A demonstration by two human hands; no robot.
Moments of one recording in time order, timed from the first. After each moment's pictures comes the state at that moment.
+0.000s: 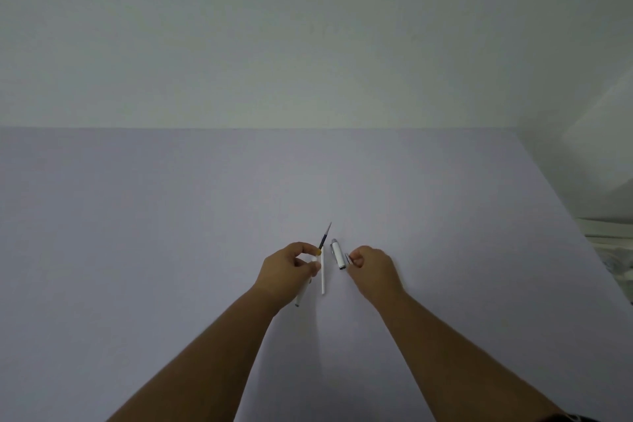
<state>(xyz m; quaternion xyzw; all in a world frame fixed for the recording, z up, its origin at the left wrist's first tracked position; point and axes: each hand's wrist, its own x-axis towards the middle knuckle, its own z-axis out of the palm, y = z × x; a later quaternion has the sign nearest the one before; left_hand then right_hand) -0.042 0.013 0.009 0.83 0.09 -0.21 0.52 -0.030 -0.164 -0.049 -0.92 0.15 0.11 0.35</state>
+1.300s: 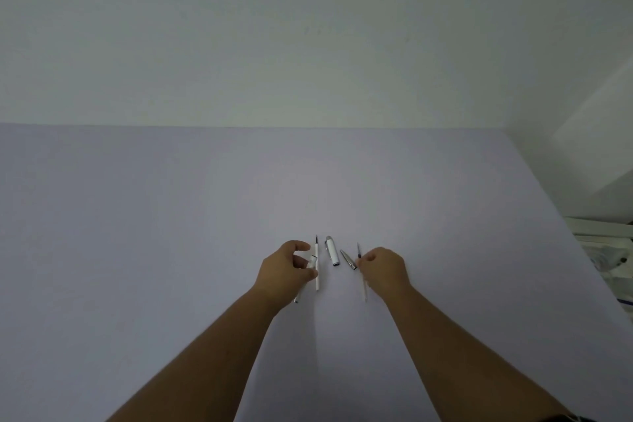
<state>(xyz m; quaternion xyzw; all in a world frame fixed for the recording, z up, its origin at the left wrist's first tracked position) -0.045 0.008 -0.001 0.83 0.10 -0.21 0.51 -0.031 -0.185 -0.038 -0.90 0.22 0.16 0.35</state>
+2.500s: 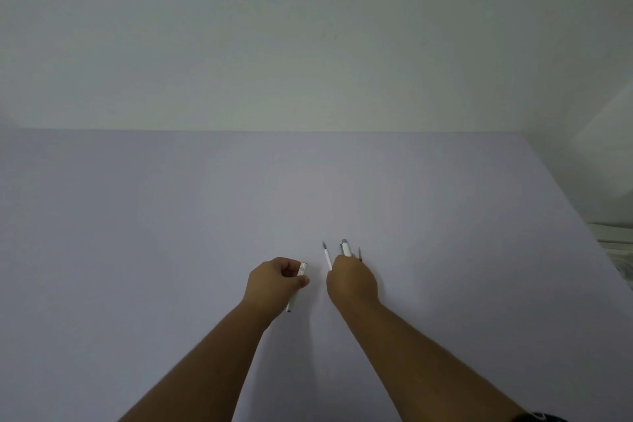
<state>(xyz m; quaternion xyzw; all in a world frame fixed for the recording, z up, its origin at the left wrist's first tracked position) -0.059 0.043 -0.007 0.82 0.18 -0.18 0.51 -0.041 -0.097 -0.038 -0.96 0.11 0.17 0.18</state>
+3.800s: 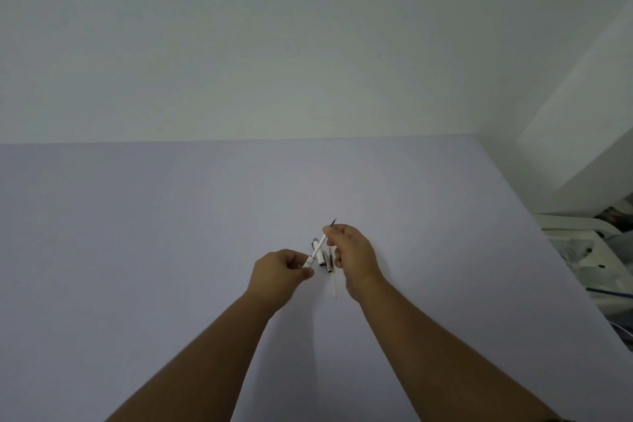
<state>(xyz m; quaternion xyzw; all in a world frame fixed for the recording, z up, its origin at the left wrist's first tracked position) -0.063 -0.004 0.020 0.83 0.10 -0.18 0.52 -0.050 -0.147 0.016 -0.66 0.22 0.05 0.71</state>
